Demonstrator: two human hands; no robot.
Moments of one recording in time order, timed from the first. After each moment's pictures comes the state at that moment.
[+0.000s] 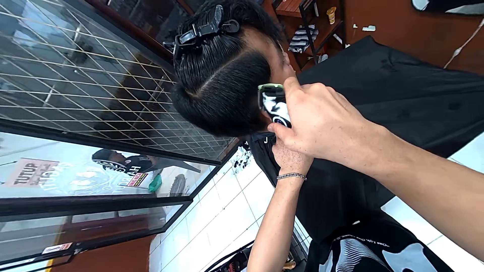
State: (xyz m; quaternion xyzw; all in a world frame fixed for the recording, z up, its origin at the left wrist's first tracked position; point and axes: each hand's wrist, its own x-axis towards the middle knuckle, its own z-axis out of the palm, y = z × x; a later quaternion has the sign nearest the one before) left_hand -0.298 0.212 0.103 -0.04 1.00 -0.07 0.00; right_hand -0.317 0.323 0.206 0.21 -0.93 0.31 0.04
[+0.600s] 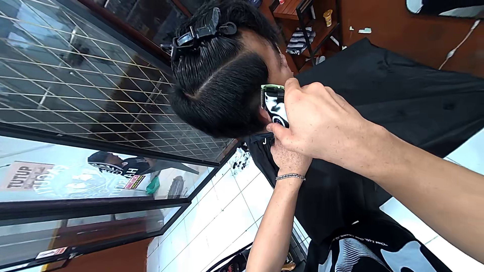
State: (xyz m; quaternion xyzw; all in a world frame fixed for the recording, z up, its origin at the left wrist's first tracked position) left_hand -0.298 0.211 0.102 -0.04 1.00 -0.06 -0.01; right_hand -0.314 0.321 0.218 0.18 -0.94 0.29 0.02
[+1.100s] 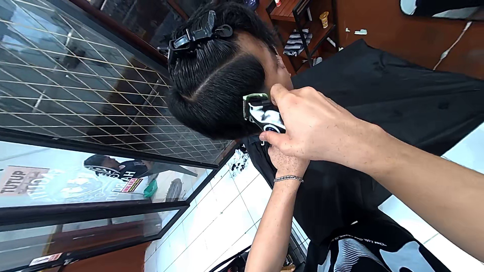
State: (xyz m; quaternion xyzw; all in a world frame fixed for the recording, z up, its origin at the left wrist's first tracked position) left_hand -0.297 0.211 0.101 -0.03 1.00 -0.07 -0.03; right_hand -0.318 0.323 0.210 0.24 -0.91 0.33 0.03
